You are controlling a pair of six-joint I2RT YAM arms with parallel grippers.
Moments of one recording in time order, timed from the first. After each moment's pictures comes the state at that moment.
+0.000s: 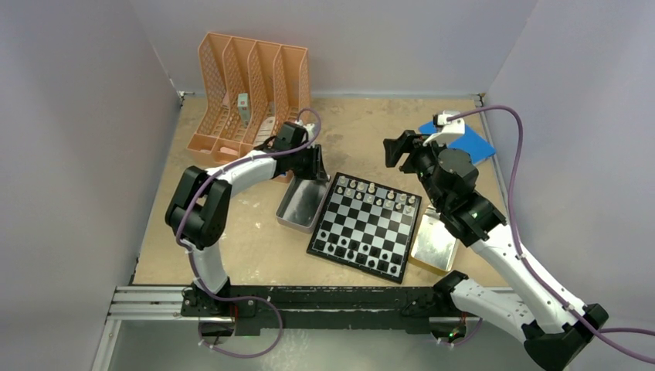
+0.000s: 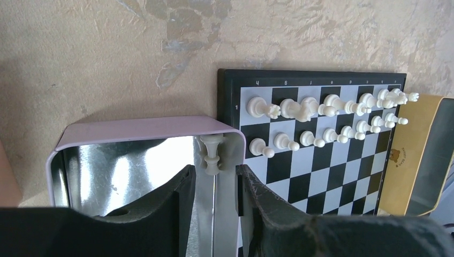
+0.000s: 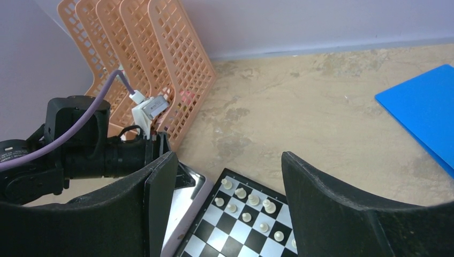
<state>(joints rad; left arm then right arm) -0.49 1.84 1.24 -0.24 0.30 -0.45 0.59 0.89 0.98 -0.19 0.35 0.35</state>
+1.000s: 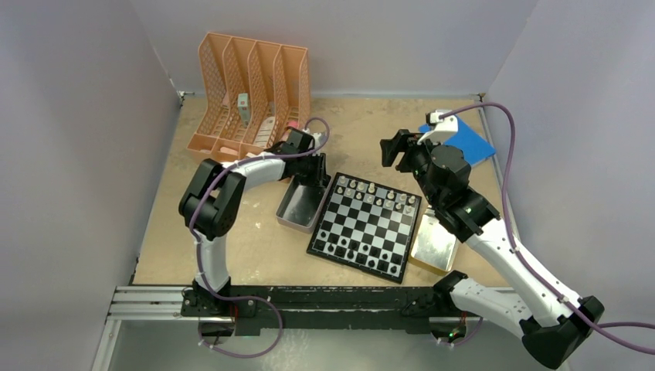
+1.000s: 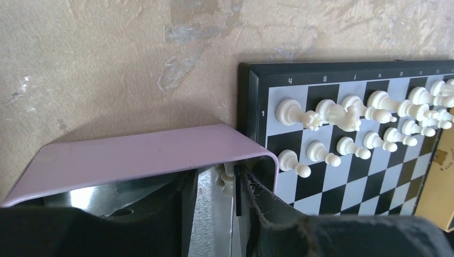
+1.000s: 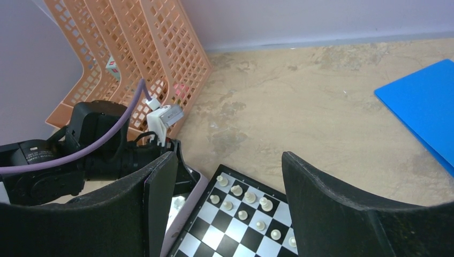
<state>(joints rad) -0.50 1.96 1.25 -0.22 0.30 -0.41 0.59 0.93 0.98 -0.18 0.35 0.34</state>
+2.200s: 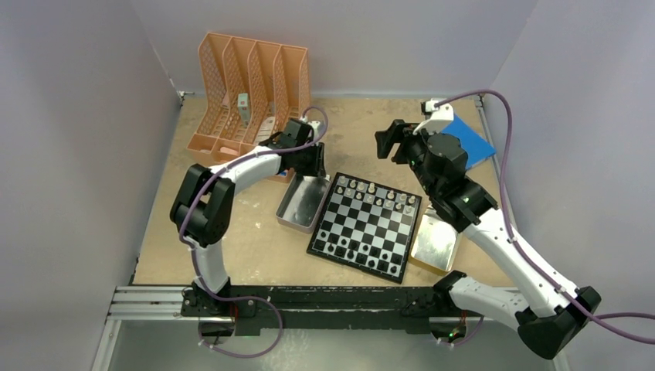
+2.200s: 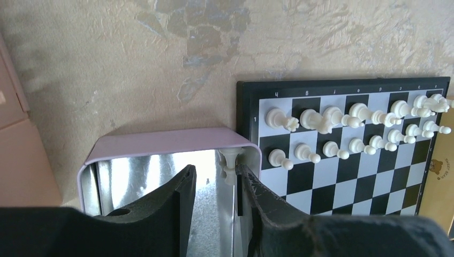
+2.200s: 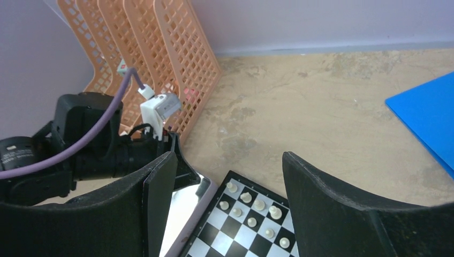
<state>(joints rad) -0.51 1.87 1.32 -0.33 0.20 -0.36 0.59 1.01 1.07 -0.21 0.32 0.34</state>
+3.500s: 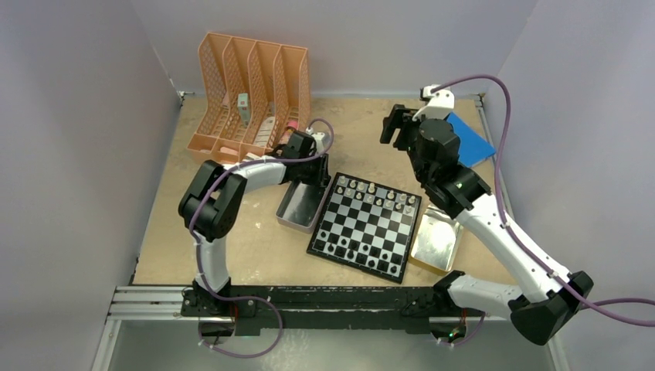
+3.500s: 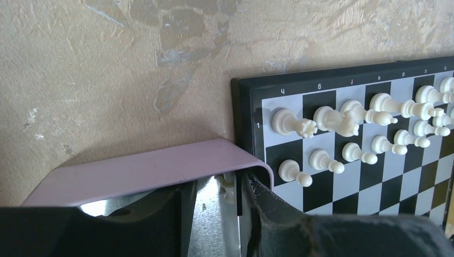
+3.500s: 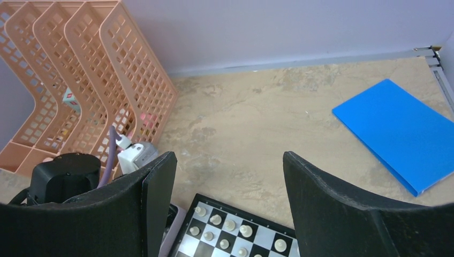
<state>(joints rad) -0.52 1.95 1.21 -0.11 0.26 -0.33 0.59 1.11 1.19 -0.24 0.51 0.28</state>
